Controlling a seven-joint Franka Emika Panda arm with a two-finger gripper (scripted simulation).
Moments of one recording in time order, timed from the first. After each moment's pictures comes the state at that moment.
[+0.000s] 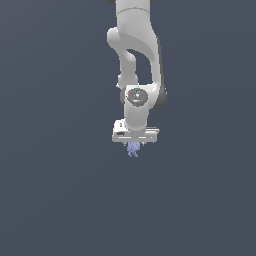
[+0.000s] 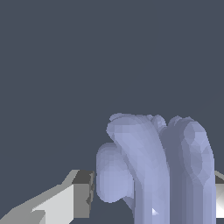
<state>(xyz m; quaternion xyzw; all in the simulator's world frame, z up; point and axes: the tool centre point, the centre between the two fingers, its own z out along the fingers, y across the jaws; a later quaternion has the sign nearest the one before) -0.030 0.030 0.064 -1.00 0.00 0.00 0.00</state>
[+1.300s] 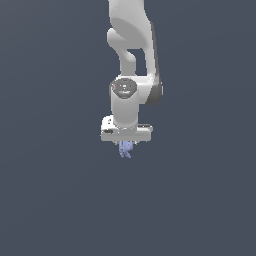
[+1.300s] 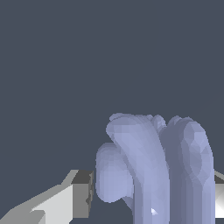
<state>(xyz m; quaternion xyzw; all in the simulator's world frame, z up) -0.003 -0.009 0.115 -1.00 0.00 0.00 0.00</state>
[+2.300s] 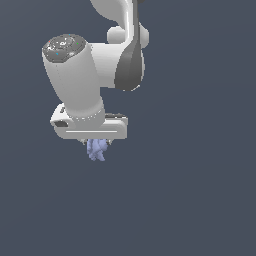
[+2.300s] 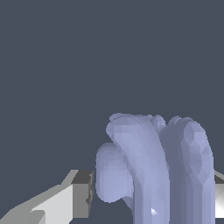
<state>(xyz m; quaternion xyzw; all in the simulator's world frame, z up) 0.068 -0.103 0.238 -1.00 0.00 0.00 0.00</state>
